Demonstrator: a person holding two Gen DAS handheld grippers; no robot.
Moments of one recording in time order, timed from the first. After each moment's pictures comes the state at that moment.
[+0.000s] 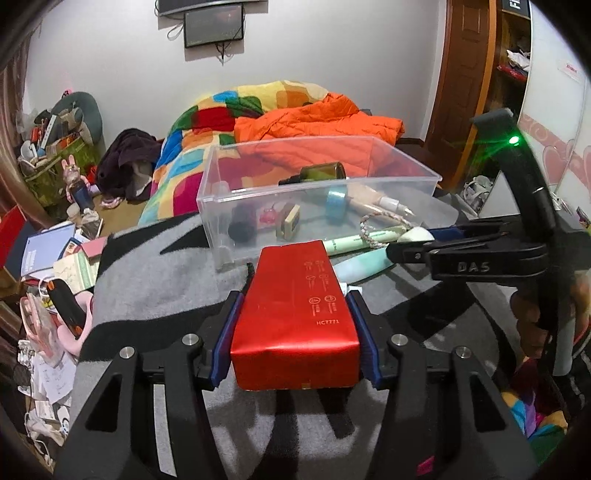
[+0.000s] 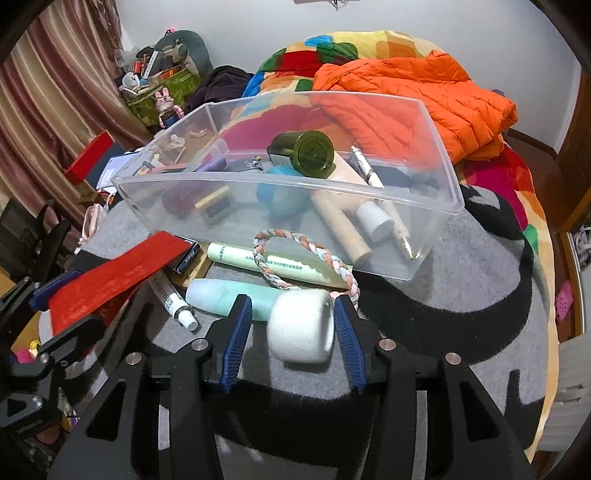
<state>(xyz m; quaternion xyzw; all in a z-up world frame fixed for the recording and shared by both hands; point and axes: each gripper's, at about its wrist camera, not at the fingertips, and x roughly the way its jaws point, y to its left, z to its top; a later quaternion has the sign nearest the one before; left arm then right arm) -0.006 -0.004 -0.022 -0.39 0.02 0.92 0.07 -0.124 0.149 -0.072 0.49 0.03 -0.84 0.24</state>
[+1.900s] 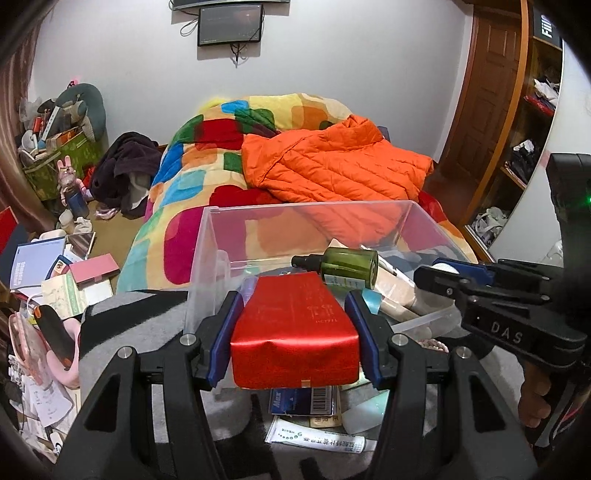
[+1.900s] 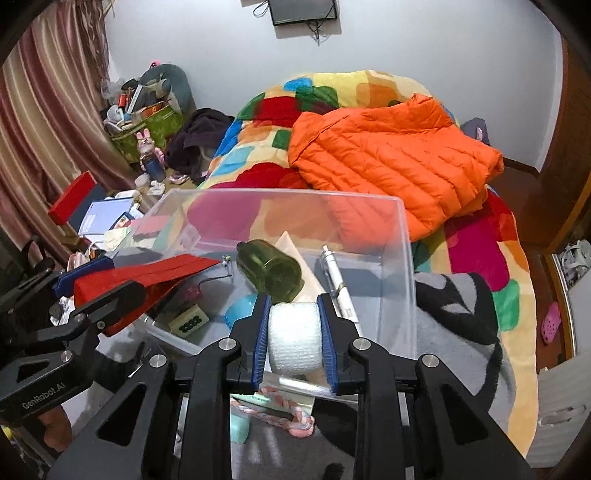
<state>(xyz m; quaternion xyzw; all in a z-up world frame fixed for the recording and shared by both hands) -0.122 -0.010 -0.003 -0.39 -0.02 0.92 0.05 -0.187 0.143 -0.030 0.43 0.02 -0.88 0.21</state>
